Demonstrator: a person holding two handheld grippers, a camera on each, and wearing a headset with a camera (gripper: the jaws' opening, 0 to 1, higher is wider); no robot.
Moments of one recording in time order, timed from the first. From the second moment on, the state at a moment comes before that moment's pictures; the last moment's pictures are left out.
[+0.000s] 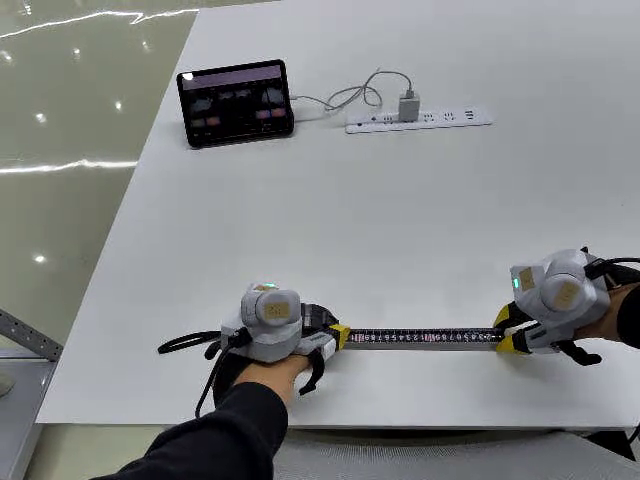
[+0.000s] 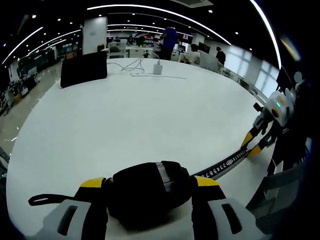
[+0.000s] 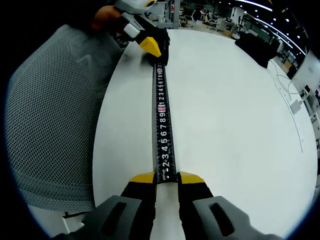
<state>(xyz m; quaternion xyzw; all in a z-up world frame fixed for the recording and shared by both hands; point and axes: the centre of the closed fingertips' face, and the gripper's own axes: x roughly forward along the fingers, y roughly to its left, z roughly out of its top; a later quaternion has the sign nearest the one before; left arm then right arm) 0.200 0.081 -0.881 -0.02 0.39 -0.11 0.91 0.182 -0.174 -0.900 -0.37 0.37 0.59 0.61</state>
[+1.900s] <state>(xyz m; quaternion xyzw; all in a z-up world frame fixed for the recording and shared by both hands) 0.202 0.082 -0.878 -0.02 0.39 -0.10 0.92 0.185 -0.162 -0.901 -0.35 0.41 0.57 0.62</state>
